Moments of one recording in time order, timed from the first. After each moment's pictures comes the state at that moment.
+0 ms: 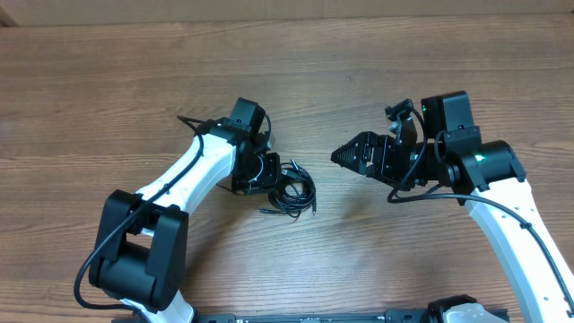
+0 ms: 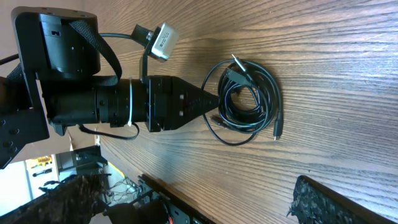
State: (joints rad) left arm -0.37 1.81 1.17 -0.82 0.39 -0.42; right arm 0.21 1.31 1.14 -0.90 -0.69 0.48
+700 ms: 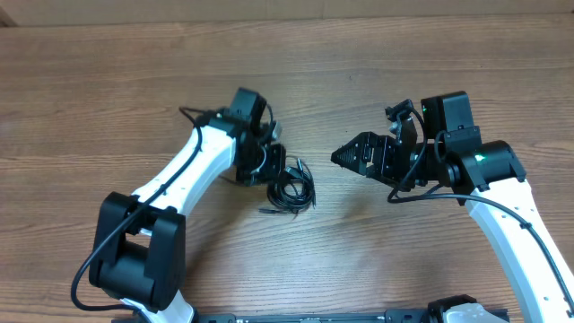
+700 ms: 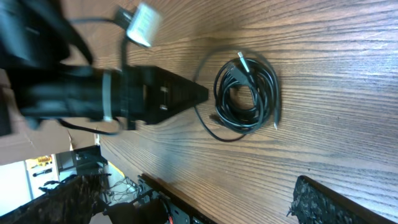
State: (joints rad) left arm -0.37 1.81 1.29 -0.89 0.48 -0.37; right arm 0.21 1.31 1.14 -0.90 -0.69 0.48
